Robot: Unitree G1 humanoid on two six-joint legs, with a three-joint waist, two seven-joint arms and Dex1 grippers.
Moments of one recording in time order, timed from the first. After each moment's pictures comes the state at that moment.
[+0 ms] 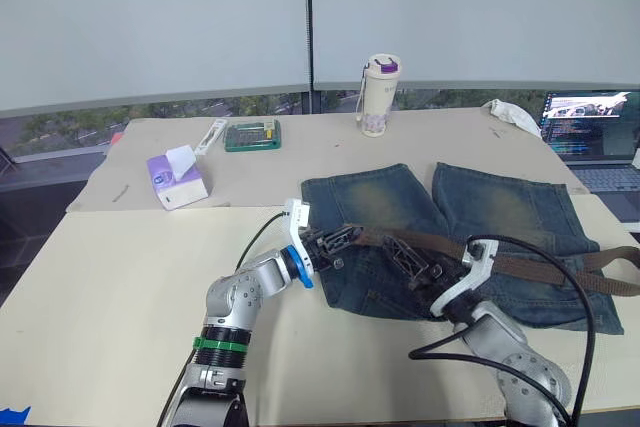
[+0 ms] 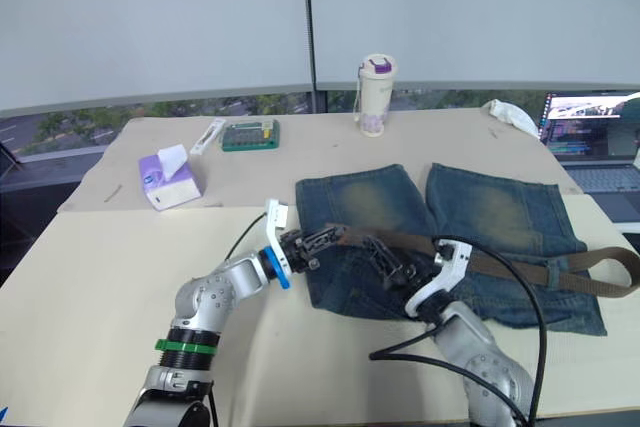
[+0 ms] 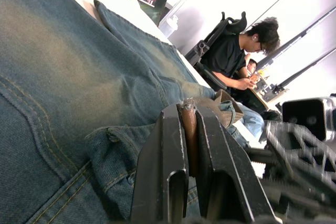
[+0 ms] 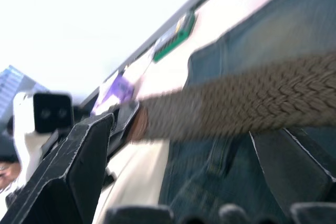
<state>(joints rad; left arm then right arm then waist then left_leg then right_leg) -0.47 0.03 0.04 0.11 -0.63 0.75 -0.65 -0.02 -0.17 -0.22 -0.37 0.90 0.63 0.28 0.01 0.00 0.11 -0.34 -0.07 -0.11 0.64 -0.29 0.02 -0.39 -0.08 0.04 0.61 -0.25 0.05</state>
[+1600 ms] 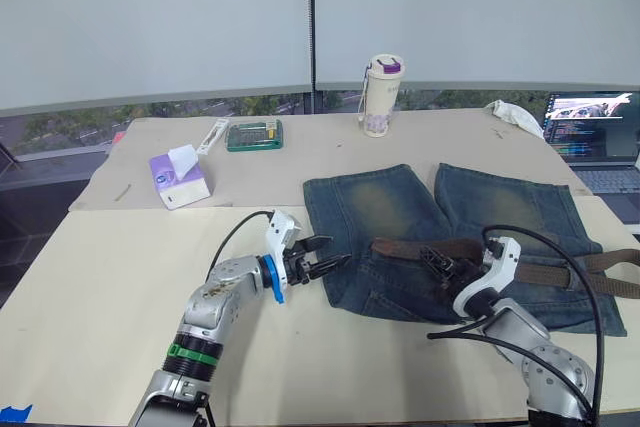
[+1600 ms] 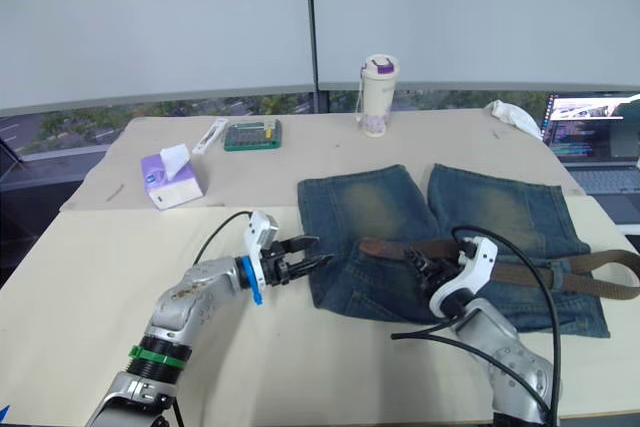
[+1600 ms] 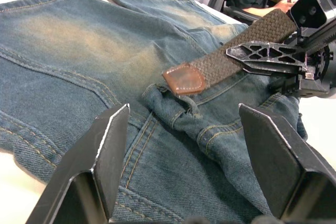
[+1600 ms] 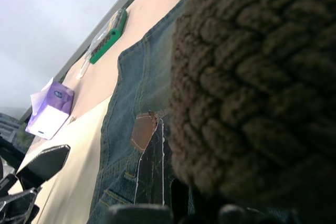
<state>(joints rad) -0.40 0.25 -0.12 0.12 -0.41 0.42 -0.86 -0.03 -0.26 -0.36 -0.31 1.03 0.77 0.08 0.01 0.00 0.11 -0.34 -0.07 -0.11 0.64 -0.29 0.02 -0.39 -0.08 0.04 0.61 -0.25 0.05</state>
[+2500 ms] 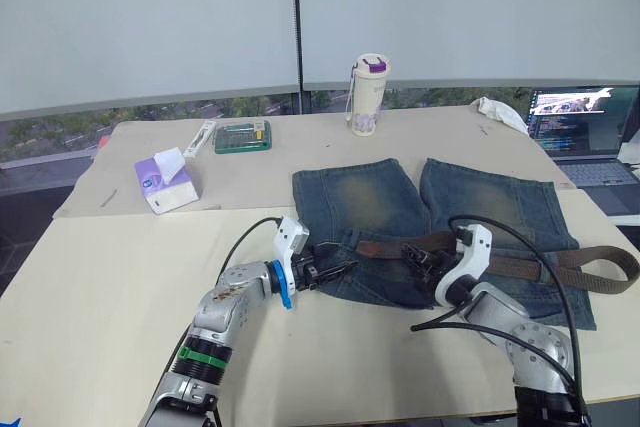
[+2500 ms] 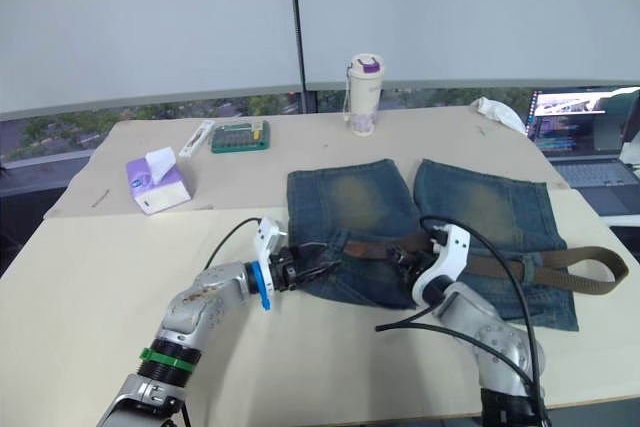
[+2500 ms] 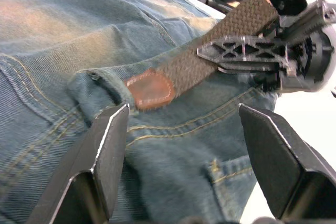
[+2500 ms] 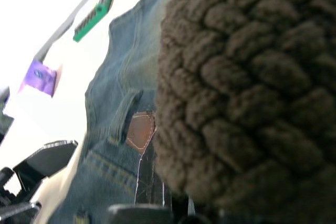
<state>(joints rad) -0.39 0.20 -0.13 0.16 -0.39 0.42 -0.85 -0.17 -0.27 -0.24 -0.25 0.96 0.88 0.02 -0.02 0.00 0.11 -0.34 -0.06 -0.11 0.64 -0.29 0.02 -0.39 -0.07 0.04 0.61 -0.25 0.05</state>
